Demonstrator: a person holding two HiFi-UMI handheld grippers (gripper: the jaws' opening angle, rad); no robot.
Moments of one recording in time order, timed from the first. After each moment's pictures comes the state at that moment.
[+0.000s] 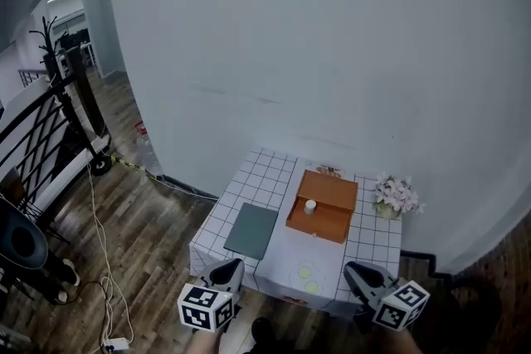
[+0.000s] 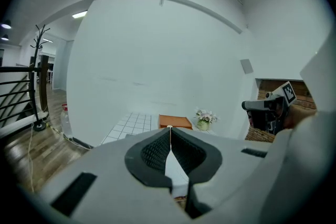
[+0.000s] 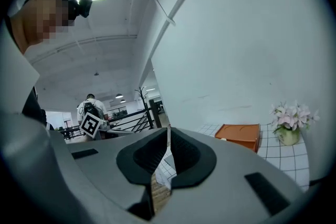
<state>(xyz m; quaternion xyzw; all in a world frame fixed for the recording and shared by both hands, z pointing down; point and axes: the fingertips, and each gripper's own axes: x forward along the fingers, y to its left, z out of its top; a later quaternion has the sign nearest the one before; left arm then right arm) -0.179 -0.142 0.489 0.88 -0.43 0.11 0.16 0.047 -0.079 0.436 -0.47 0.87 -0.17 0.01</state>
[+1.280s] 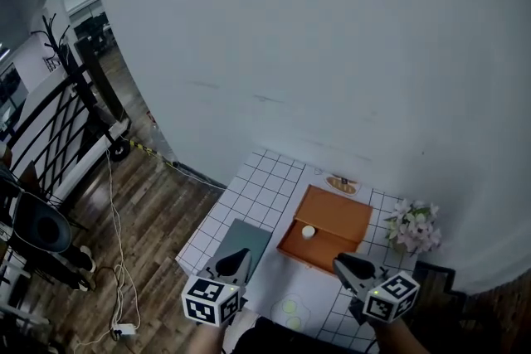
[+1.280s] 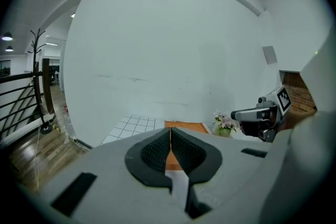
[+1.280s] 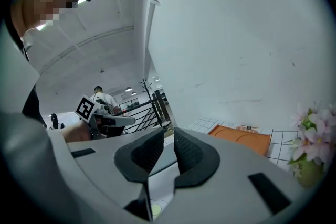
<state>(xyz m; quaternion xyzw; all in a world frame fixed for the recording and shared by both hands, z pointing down) -0.061 -0.308 0.493 0.85 -0.47 0.16 0.17 0.132 -0.284 0.490 -0.38 0.90 -0.22 -0.04</state>
